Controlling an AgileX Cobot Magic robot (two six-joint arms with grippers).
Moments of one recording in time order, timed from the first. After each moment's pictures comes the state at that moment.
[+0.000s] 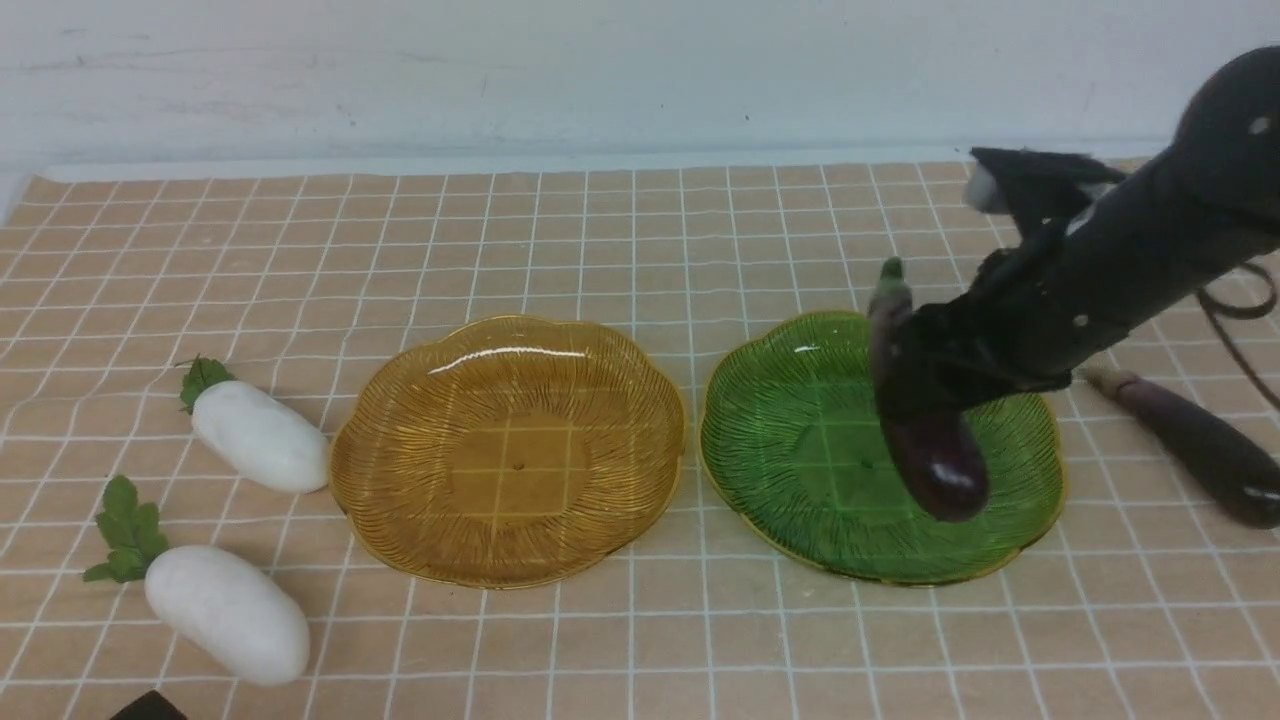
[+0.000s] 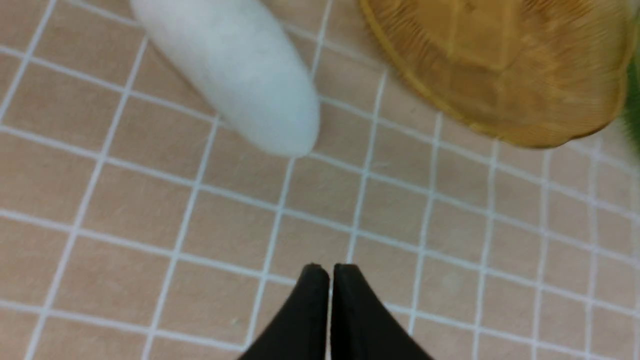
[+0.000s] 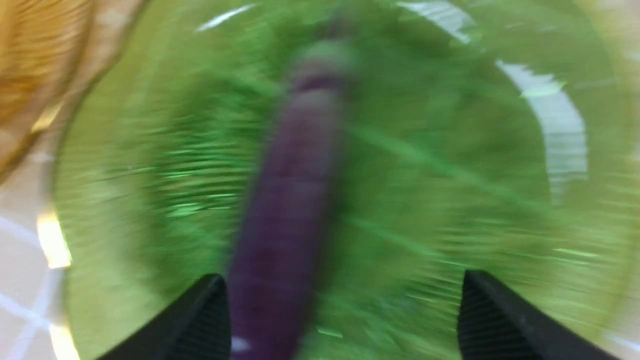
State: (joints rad) right arm 0.23 1.84 -1.43 0.23 0.97 -0.24; left arm -0.03 0.61 -0.44 -0.27 0.81 -0.30
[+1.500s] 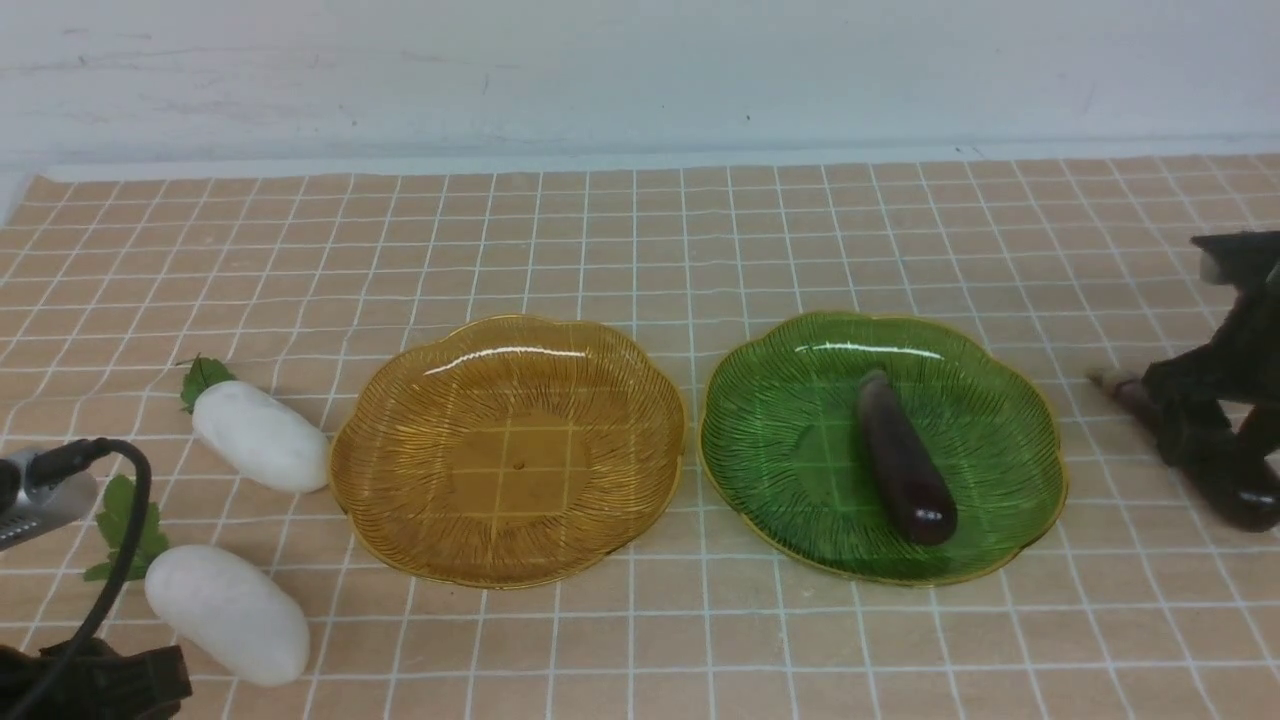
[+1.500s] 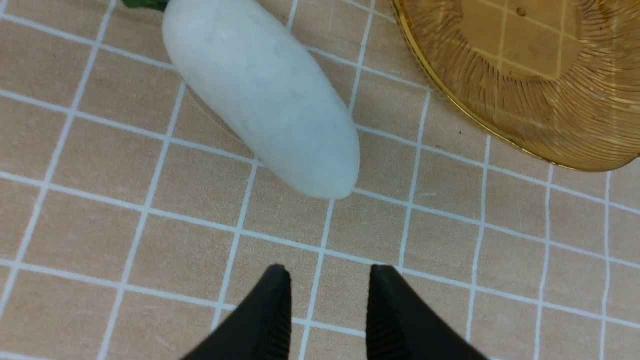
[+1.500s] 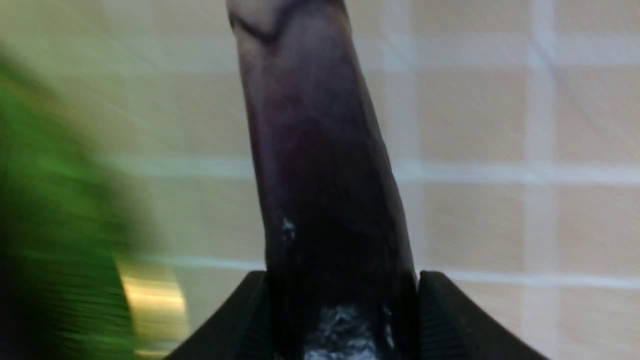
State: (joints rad) right arm -0.13 2.08 -1.64 0.15 1.21 -0.19; left arm -0.03 0.72 -0.47 -0.20 0.73 -0.28
